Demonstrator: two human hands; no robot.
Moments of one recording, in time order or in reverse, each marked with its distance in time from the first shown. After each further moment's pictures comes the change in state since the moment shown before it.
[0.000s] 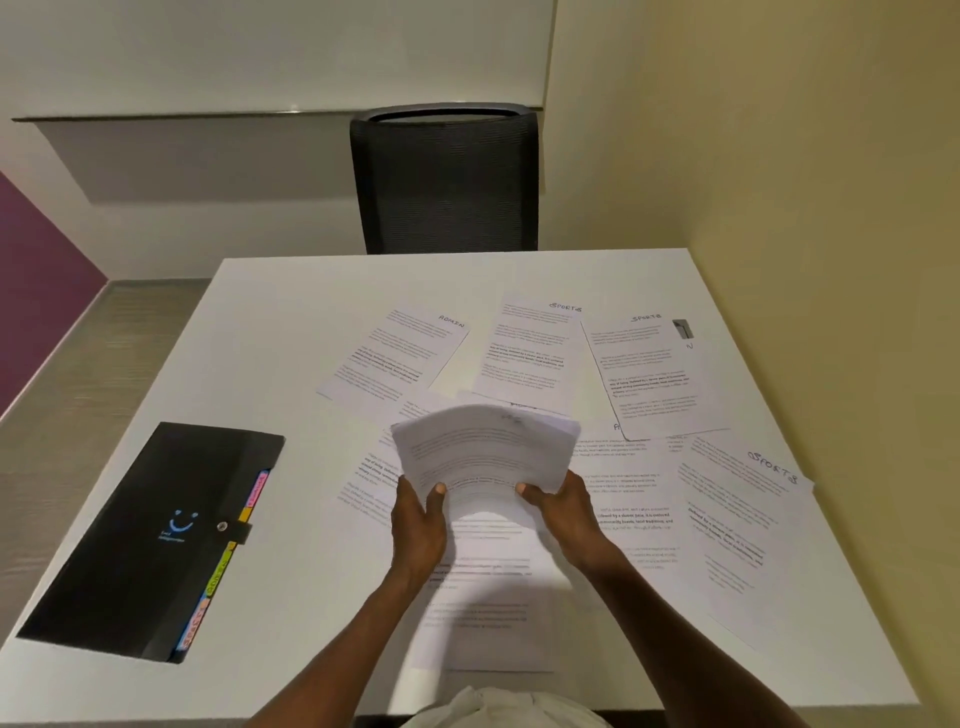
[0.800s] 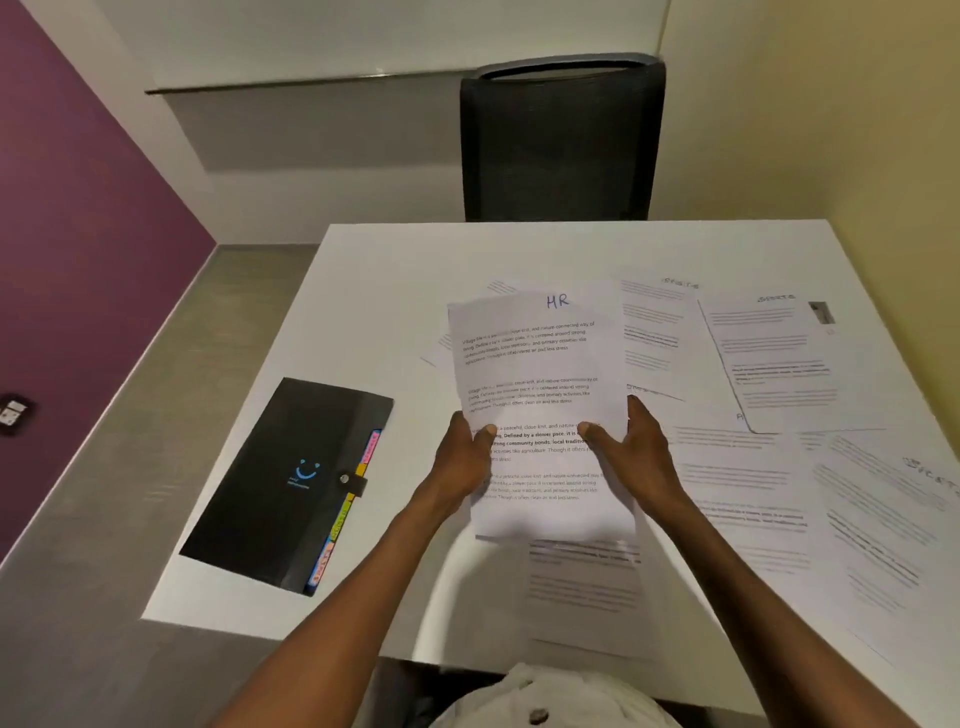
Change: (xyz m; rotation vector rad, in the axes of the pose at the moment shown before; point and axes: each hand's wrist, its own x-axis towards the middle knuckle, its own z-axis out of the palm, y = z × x) left_hand 0.069 0.009 -0.098 0.138 -0.240 -0.130; right_hand -0.004 -0.060 0.071 -0.266 -0.002 -0.232
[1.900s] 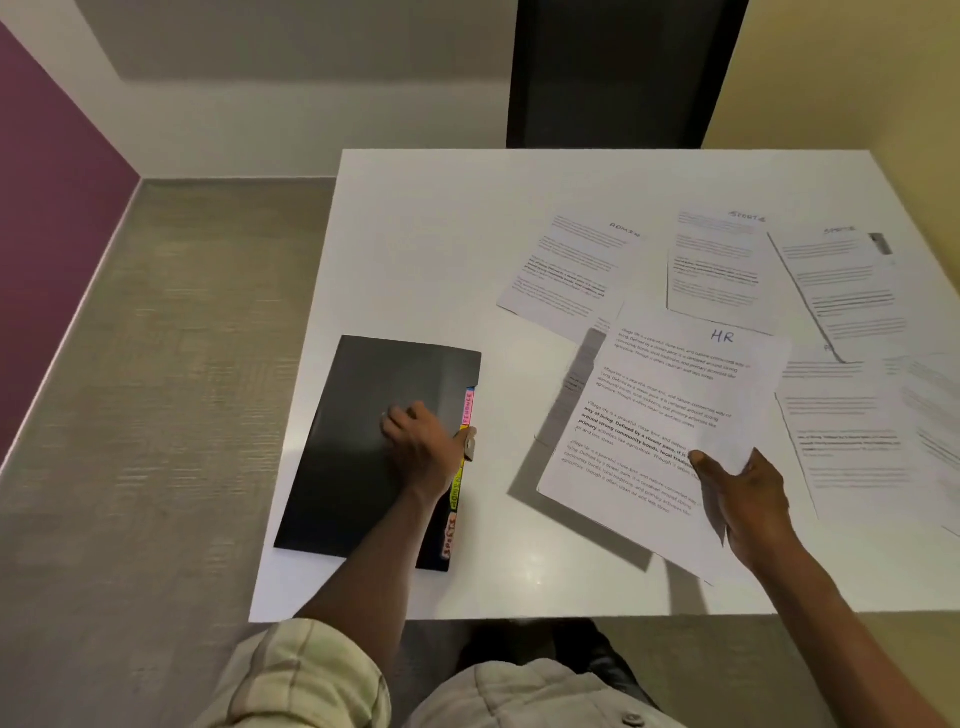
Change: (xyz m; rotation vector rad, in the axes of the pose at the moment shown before) left_hand 0.075 -0.177 -0.190 0.877 0.343 0.041; right_hand -0.089 0.015 0.137 0.127 0.393 0.390
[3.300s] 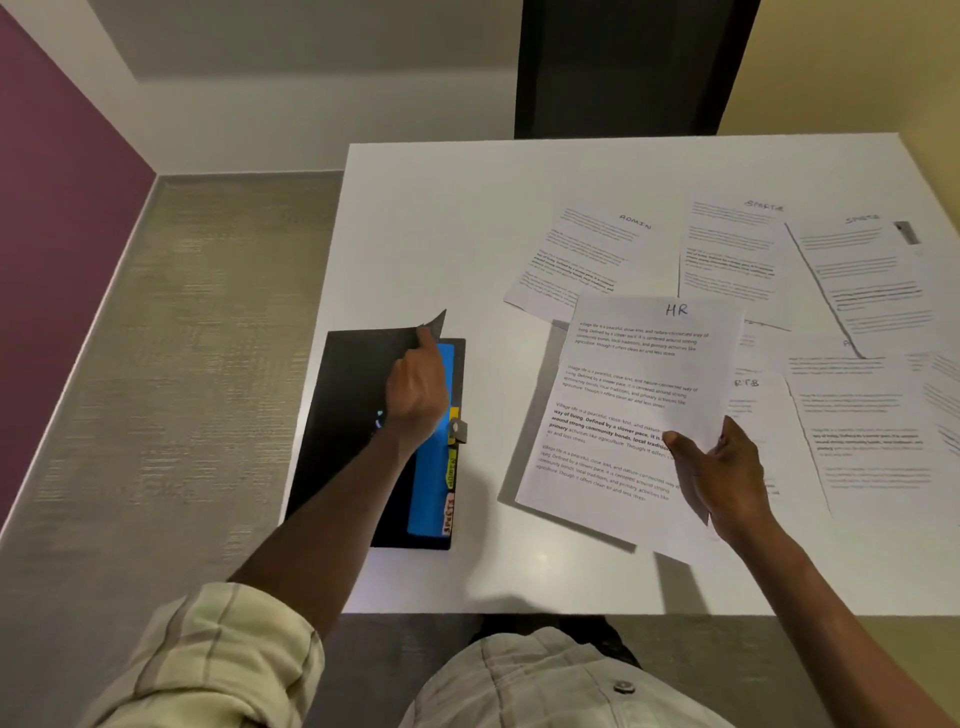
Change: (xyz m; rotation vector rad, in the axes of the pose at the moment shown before) left_hand 0.041 0.031 -0.090 0.131 0.026 0.282; right_hand 0.006 -0.020 0.026 -0.139 -0.037 -0.065
